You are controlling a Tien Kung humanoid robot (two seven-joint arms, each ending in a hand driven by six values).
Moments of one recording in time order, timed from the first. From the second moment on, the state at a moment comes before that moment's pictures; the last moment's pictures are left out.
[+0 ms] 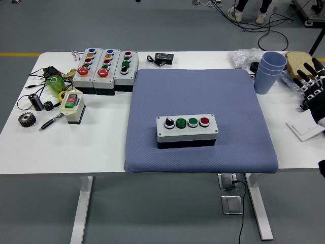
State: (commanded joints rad) left arm -0.06 0.03 -0.57 -0.18 0.91 0.15 0.18; right arm 0.25 -0.41 1.32 1.44 -0.37 -0.23 0.12
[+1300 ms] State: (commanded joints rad) left arm -0.05 0.02 -0.56 -0.18 0.91 0.15 0.18; right arm 0.22 -0.42 1.32 1.44 -0.35 -0.19 0.07
